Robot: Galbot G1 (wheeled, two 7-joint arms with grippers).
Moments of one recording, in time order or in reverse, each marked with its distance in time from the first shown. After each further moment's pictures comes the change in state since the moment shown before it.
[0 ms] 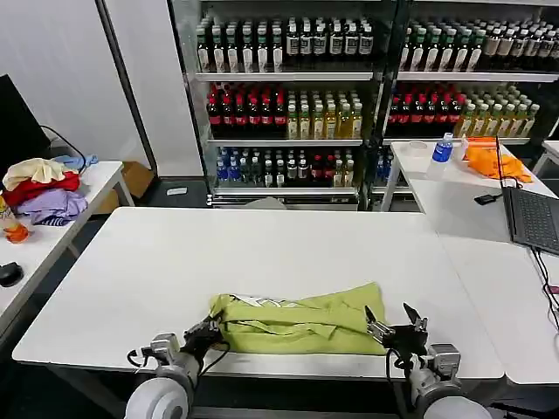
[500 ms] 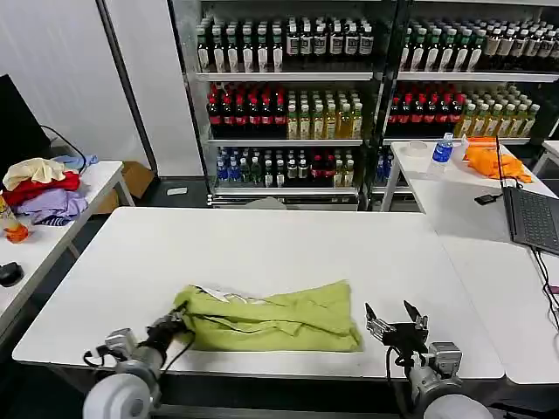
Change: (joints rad) left arm 0.039 0.059 -0.198 -0.039 -0.125 0.006 -0.012; right arm 0.005 0.004 0.004 0.006 0.006 0.001 0.002
